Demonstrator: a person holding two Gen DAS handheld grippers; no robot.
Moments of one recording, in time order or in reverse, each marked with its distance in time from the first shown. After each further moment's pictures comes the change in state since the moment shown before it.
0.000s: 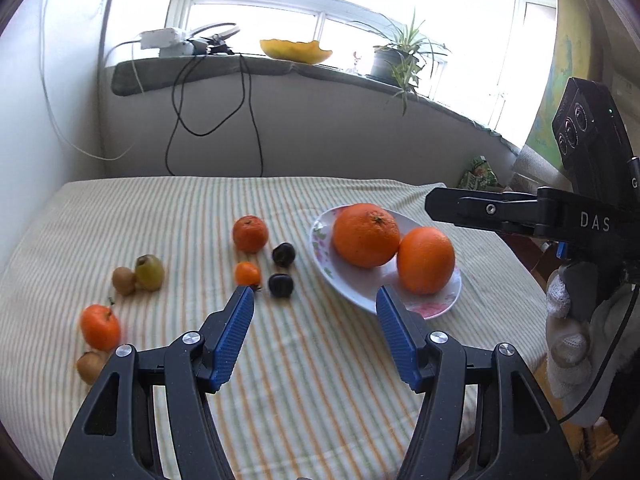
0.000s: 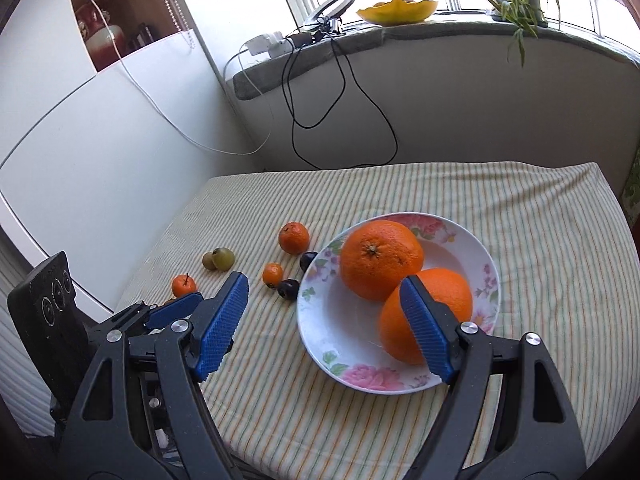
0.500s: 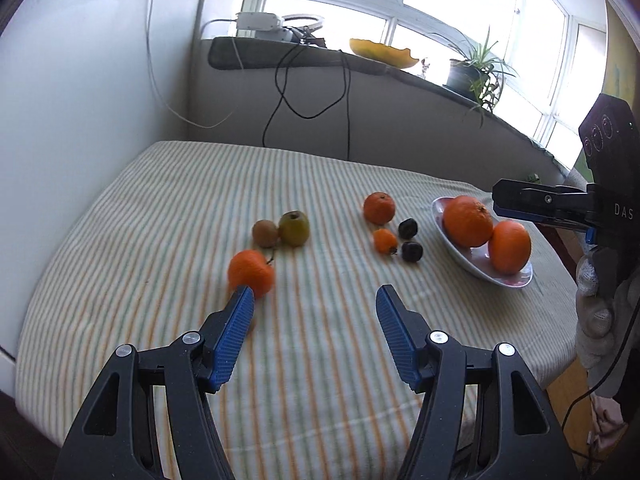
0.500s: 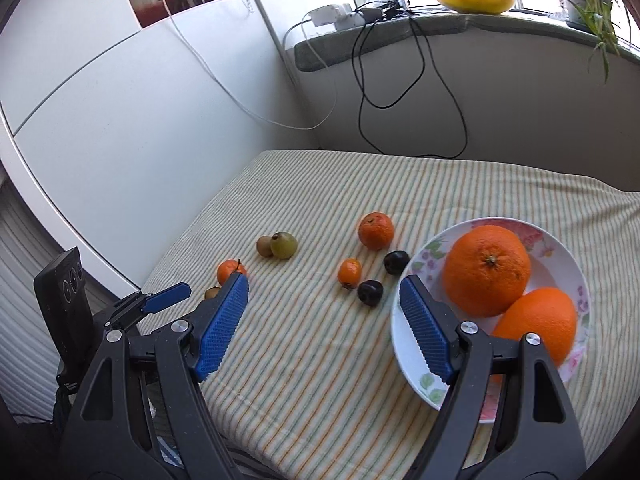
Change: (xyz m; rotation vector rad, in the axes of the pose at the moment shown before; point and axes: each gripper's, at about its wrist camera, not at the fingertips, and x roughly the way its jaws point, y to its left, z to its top) left arm -0.042 0.095 -0.032 -0.124 0.009 0.152; right arm 0.047 0.059 0.001 -0.113 0.073 0.134
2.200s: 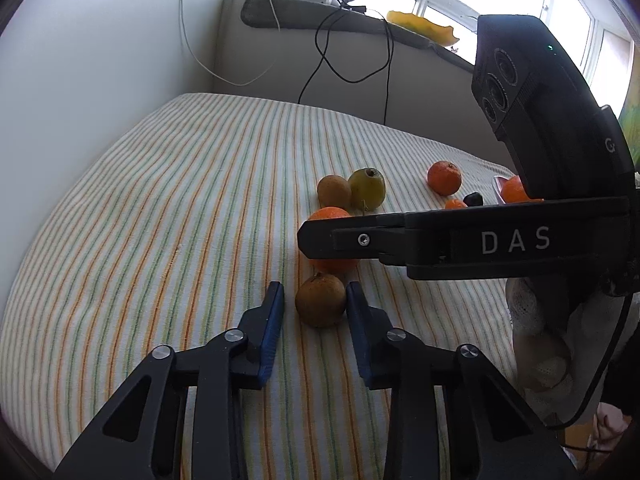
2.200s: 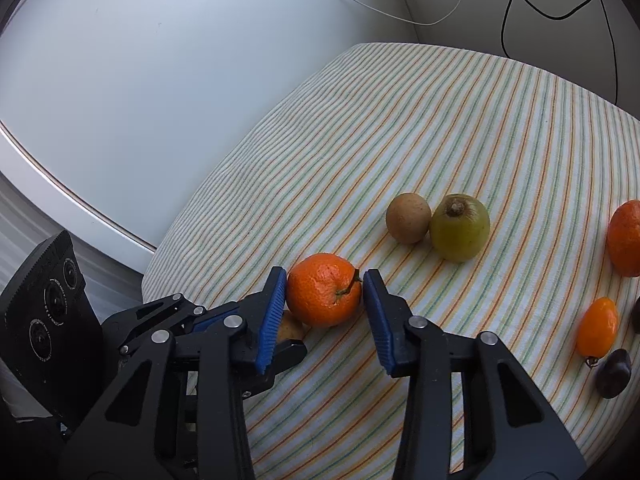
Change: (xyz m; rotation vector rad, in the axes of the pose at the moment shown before) left arm 0.041 0.046 -0.020 -0.043 0.081 0.014; right arm 0.185 0.088 -0.004 -0.087 0.306 0.221
